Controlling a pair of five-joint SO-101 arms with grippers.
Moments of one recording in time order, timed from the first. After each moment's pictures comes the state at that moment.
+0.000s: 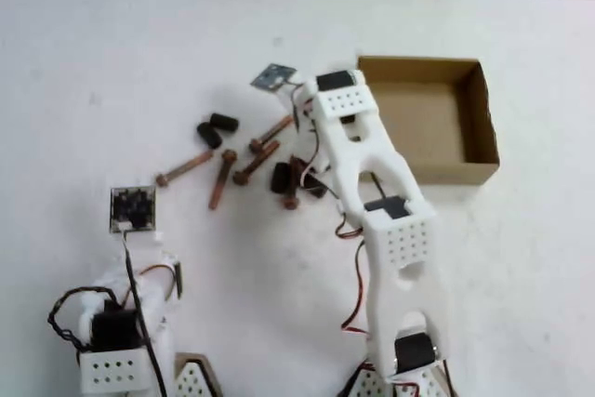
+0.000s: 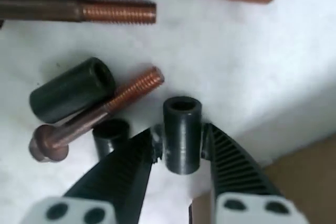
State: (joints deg) left arm -11.6 -103.9 97.1 73.7 2.5; right arm -17.8 43.8 -28.7 81.1 40.4
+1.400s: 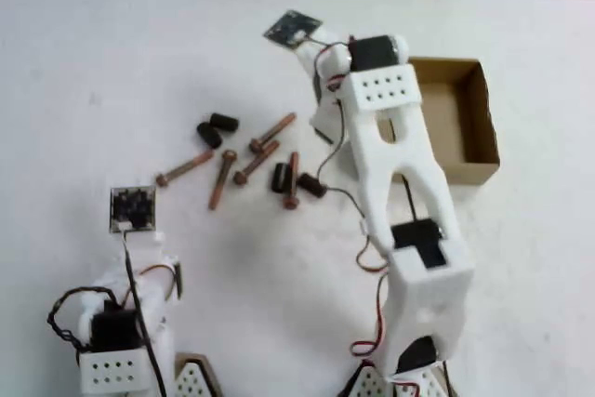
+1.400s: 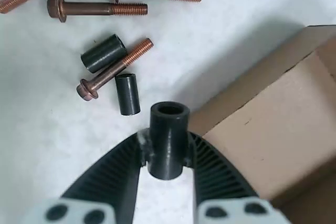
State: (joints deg) left arm -11.6 -103.9 97.1 73.7 2.5; right arm -16.4 18.5 -30.8 96.7 38.4
